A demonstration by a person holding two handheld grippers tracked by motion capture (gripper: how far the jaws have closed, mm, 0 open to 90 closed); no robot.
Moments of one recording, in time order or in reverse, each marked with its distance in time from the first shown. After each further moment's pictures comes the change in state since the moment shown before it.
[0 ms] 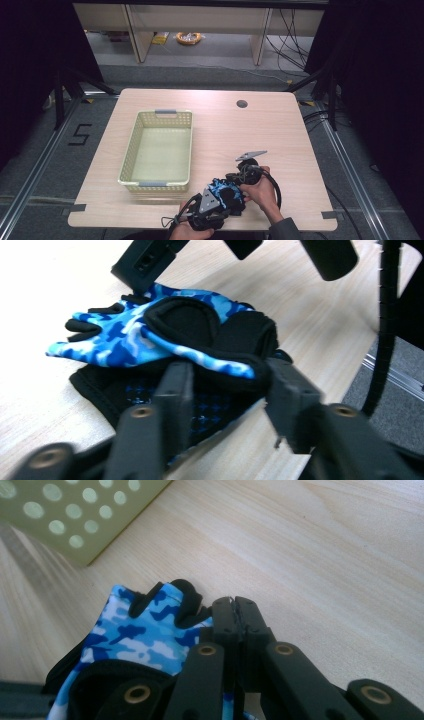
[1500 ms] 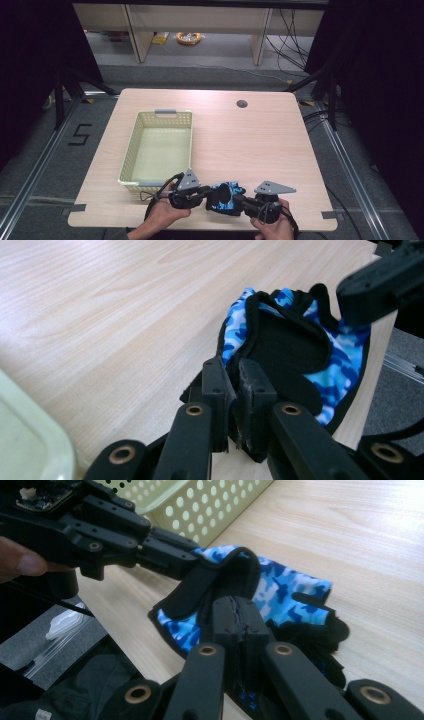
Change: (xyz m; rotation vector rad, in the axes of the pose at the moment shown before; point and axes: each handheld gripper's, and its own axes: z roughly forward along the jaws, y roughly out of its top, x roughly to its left) left arm 0.061 0.029 -0.033 0.014 -0.039 0.085; right arm 0.067 -0.069 -0.069 -0.262 0.055 0.069
